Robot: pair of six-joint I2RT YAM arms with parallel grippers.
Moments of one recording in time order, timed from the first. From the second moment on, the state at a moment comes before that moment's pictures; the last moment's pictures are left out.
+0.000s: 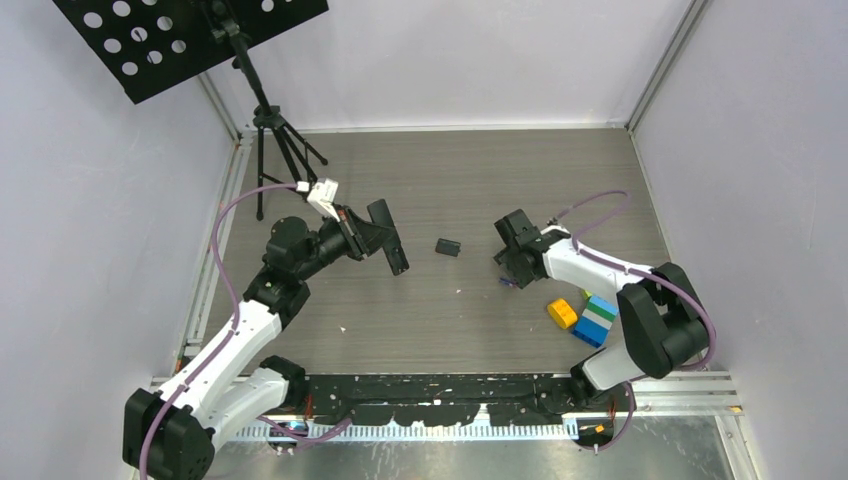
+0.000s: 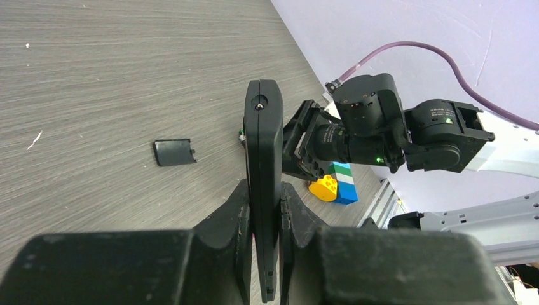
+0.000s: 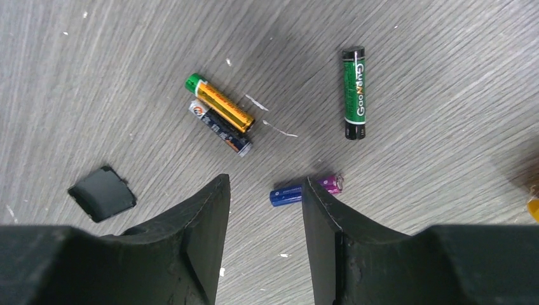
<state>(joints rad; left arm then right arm) -0.40 0.90 0.61 0.20 0.42 -0.65 0.51 1.47 0.81 -0.52 0.34 1.35</state>
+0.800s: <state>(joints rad) -0.40 0.89 0.61 0.18 0.42 -0.65 0.51 1.46 0.81 -0.57 0.31 1.19</state>
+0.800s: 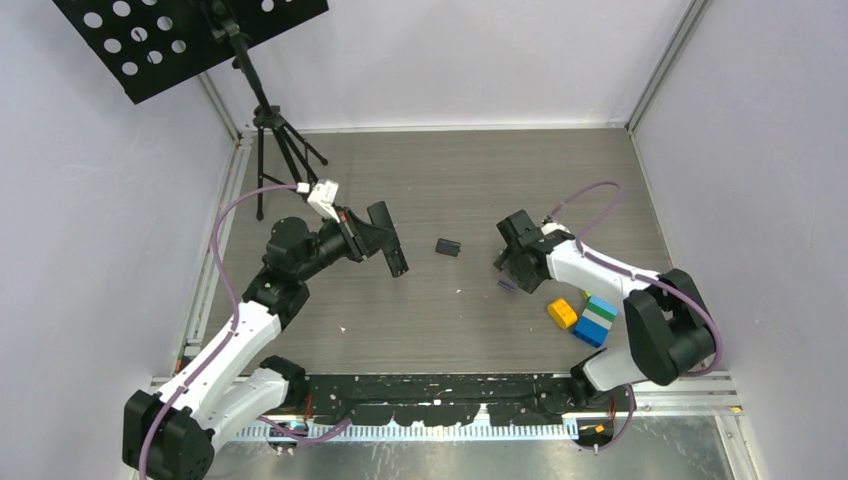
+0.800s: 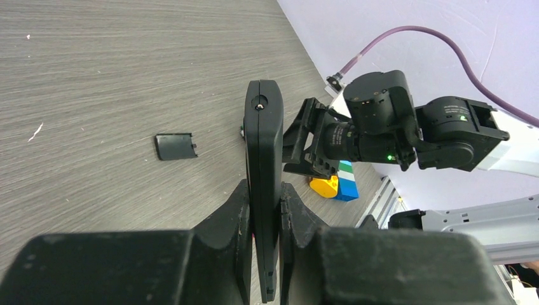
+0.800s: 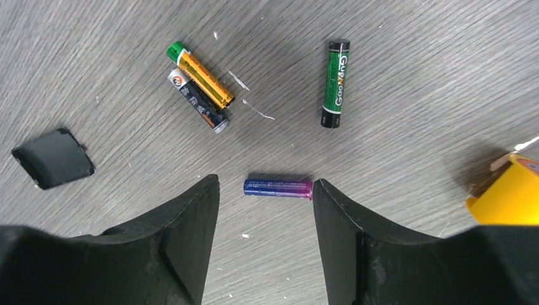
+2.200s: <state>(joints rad) -0.40 0.89 0.66 0.04 0.50 -0.62 0.55 1.66 0.98 -0.63 0.18 0.39</state>
